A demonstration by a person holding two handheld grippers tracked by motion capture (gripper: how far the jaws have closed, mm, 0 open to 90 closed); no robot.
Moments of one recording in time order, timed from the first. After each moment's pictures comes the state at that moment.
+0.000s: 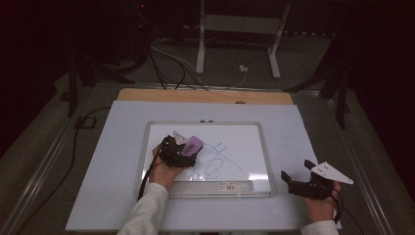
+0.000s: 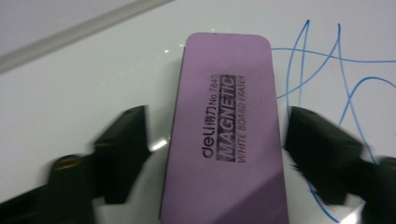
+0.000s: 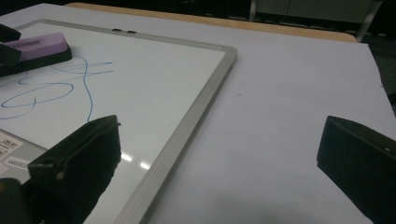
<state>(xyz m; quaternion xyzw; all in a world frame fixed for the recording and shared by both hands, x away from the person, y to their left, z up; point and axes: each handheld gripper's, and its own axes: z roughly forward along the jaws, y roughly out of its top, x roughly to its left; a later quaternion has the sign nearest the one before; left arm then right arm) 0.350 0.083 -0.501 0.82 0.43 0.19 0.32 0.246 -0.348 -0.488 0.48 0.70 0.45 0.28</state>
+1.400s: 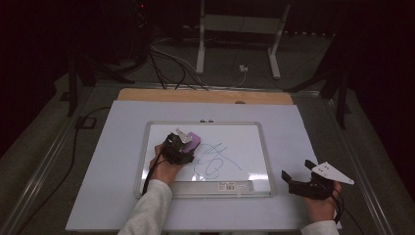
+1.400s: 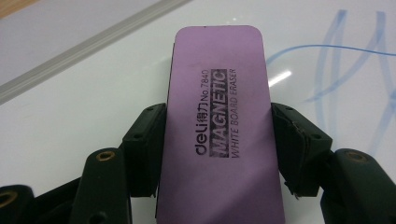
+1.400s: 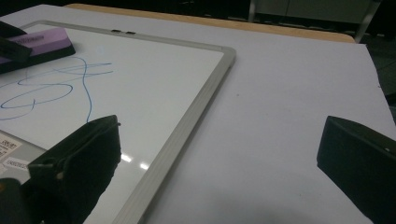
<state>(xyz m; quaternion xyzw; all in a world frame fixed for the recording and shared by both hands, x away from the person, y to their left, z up) 0.362 0.079 -0.499 0.82 0.44 0.22 0.28 0.246 -0.349 -0.487 0.48 0.70 0.45 0.28</state>
